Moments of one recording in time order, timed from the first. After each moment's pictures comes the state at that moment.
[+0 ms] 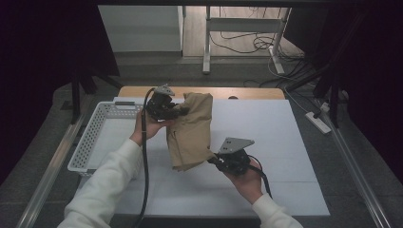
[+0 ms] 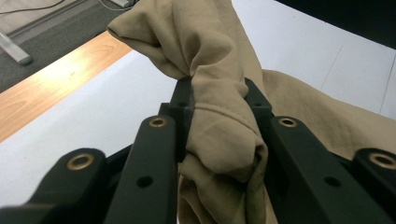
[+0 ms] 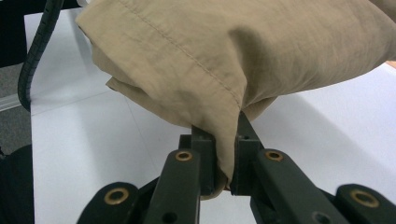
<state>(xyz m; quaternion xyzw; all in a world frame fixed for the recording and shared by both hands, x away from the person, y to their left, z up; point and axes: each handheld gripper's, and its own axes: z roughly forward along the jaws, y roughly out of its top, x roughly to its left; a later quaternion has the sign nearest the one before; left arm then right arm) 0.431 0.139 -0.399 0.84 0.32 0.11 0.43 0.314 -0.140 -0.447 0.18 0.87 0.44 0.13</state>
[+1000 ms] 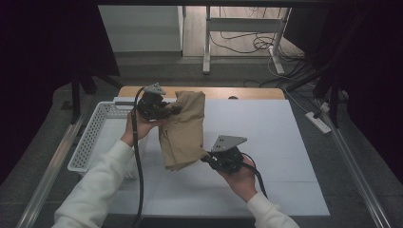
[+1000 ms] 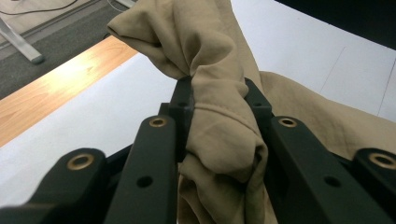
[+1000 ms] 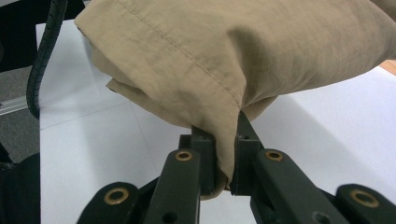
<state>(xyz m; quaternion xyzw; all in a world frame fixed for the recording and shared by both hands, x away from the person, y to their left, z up) 0.421 0.162 -0.391 0.83 0.32 0.12 0.43 0.316 -0.121 -0.441 0.17 0.87 0.45 0.12</state>
